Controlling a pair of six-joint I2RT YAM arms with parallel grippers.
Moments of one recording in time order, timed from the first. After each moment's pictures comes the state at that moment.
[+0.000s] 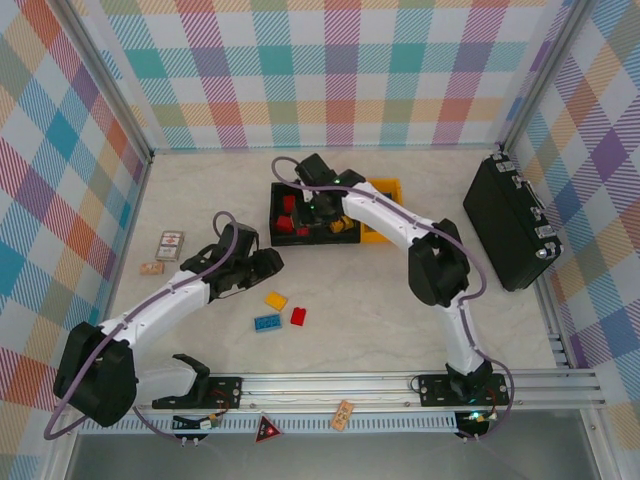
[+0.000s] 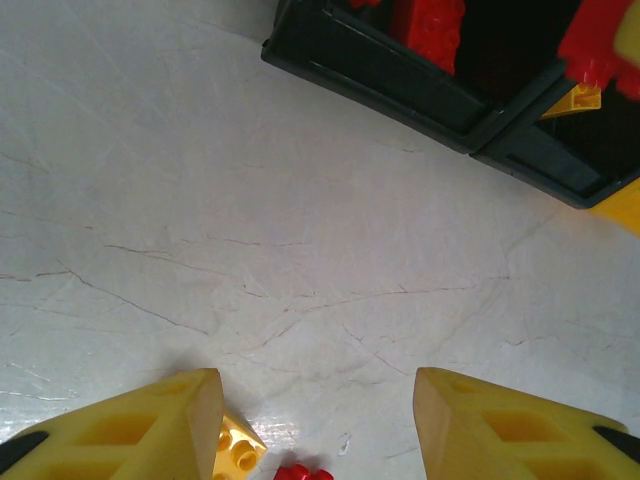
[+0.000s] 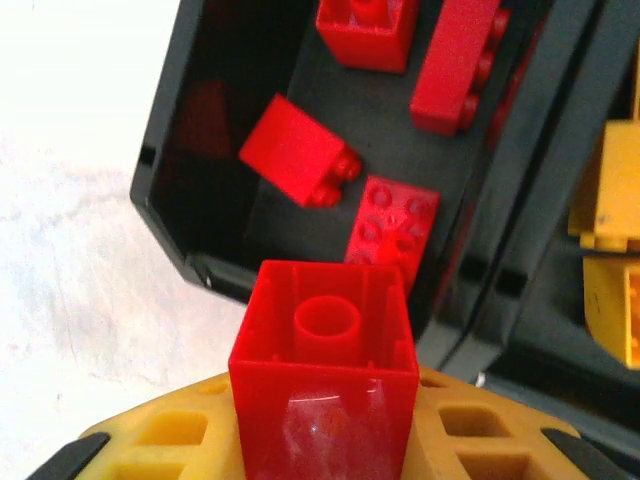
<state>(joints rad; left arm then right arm) -0.46 1.21 0.74 -0.44 0.09 -0.88 0.73 2.19 2.00 -0.86 -0.11 0.41</state>
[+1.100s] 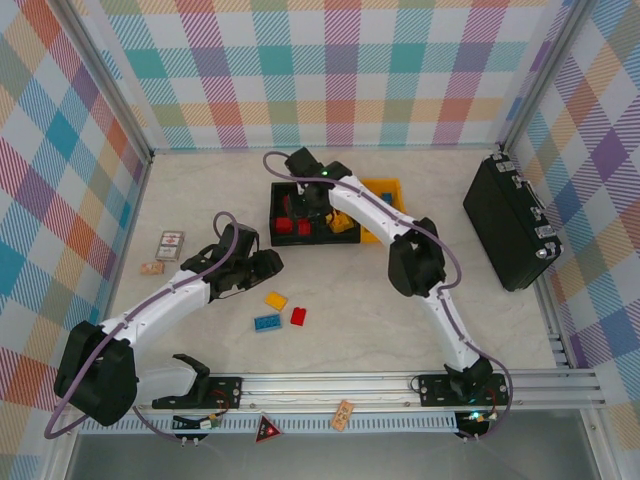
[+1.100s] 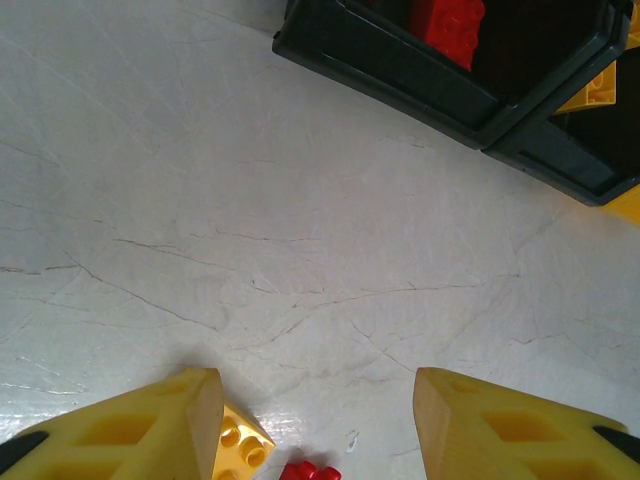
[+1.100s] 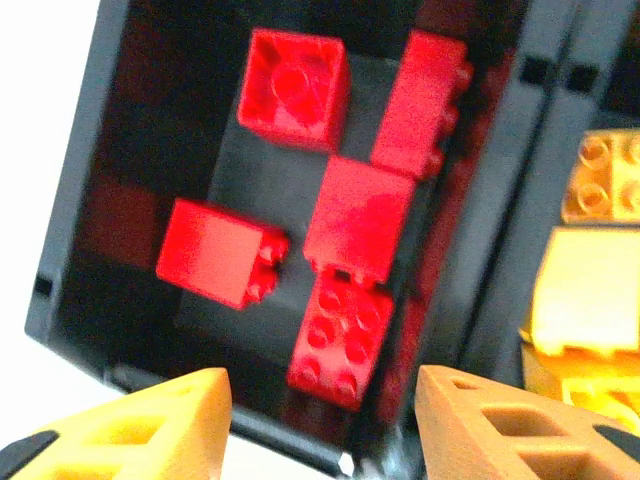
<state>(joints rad) -0.46 1.21 0.74 -0.45 0.09 -0.88 0.72 2.35 2.24 -0.99 0.02 0.39</state>
